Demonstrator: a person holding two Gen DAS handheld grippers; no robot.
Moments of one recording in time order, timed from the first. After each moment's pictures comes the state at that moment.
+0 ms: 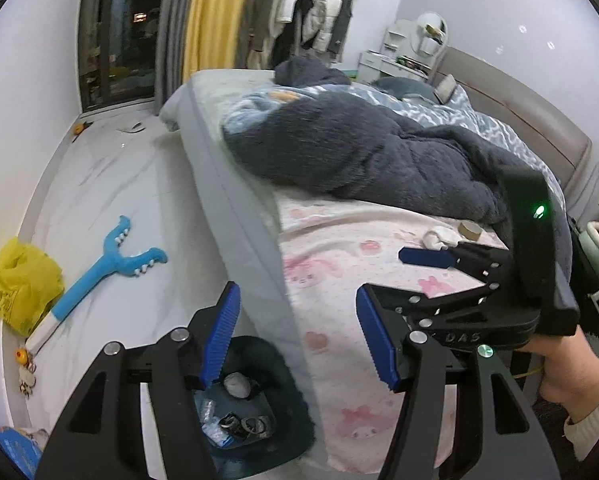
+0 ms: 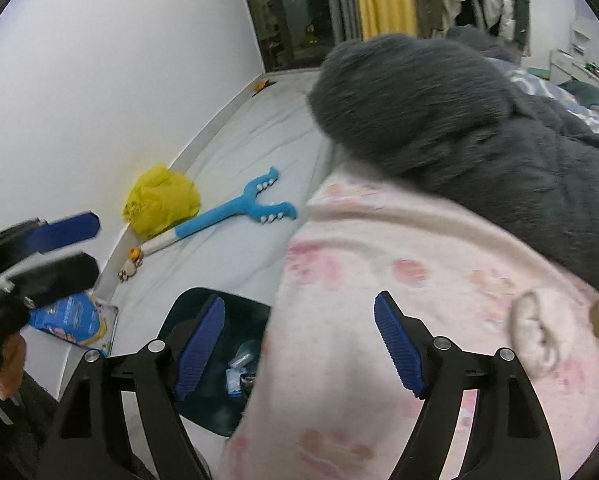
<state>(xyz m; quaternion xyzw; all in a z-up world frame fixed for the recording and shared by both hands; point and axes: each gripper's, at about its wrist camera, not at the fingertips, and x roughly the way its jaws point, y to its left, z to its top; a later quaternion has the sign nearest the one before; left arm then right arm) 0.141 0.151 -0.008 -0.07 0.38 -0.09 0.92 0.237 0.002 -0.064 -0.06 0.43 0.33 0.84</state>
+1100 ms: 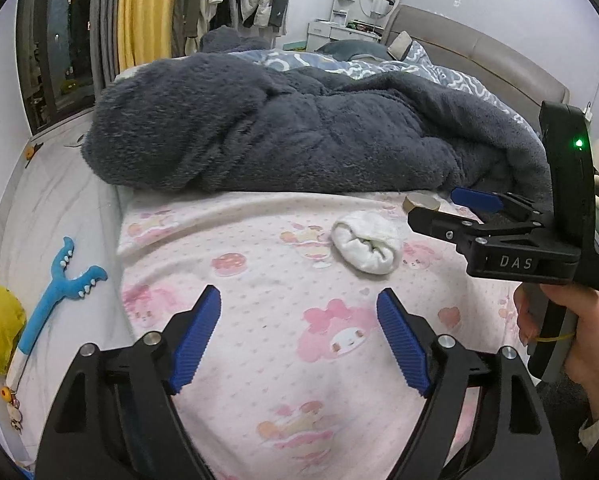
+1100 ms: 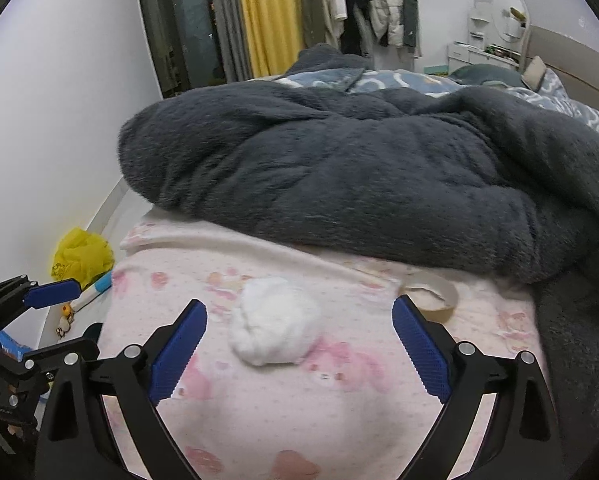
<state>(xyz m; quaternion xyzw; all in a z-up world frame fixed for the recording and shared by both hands) 0.204 -0.011 -0.041 -0.02 0.41 -0.15 0.90 0.281 -0.192 -0.056 -0.01 0.38 0.19 0.91</state>
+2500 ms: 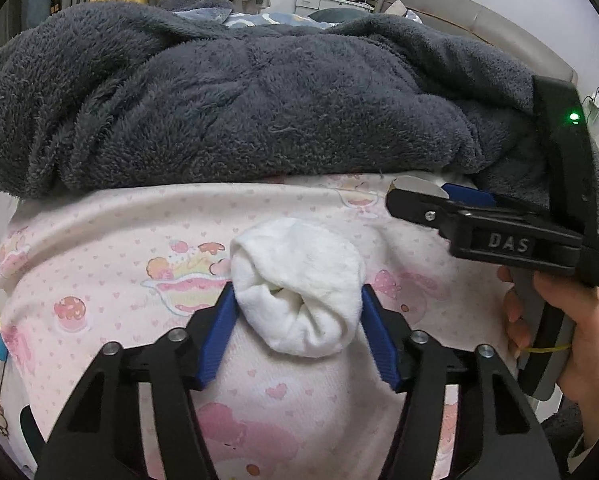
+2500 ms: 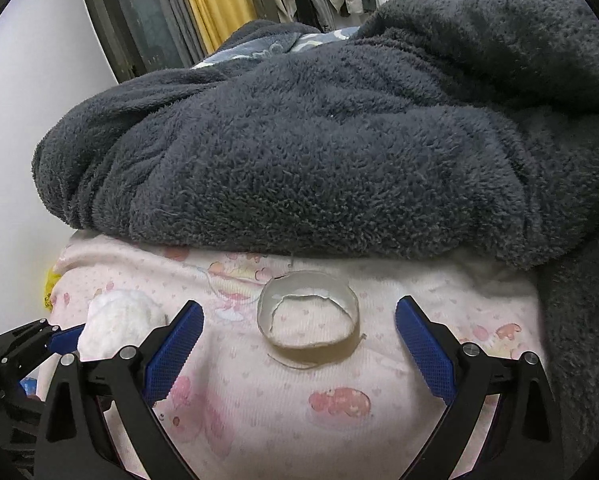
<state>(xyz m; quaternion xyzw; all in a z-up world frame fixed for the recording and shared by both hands) 0.280 -0.104 -0.106 -0.01 0.45 -0.16 0.88 0.363 -0.271 -0.124 0.06 0.42 0.17 0.89</state>
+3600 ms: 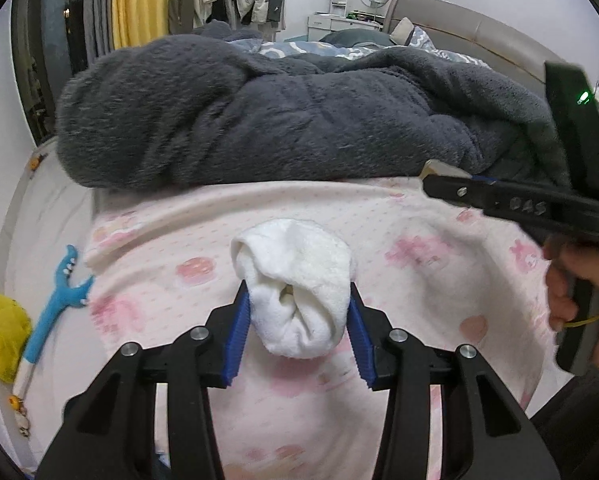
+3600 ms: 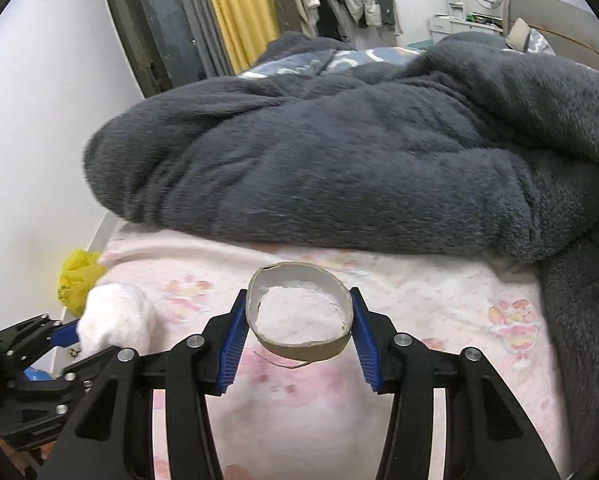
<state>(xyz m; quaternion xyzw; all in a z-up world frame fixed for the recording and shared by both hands) 0.220 -0.038 -0.072 0.02 0.41 -0.12 0.90 0.306 -0.228 -0.080 0.05 0.40 0.19 0.90</state>
